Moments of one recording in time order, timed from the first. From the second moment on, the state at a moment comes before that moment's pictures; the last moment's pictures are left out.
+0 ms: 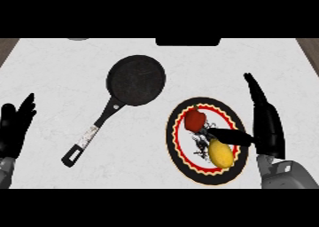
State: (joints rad) left arm -0.10 0.63 -0.20 -1.32 0.26 0.33 0.21; right arm -0.21 -0.37 0.39 -1.68 0.50 -0.50 0.52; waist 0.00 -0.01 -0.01
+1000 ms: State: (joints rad) left arm -0.14 0.60 -0.16 -1.27 0.24 0.28 0.20; right arm -0.64 -0.21 0.52 -1.48 0.56 0.10 1.13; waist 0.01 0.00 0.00
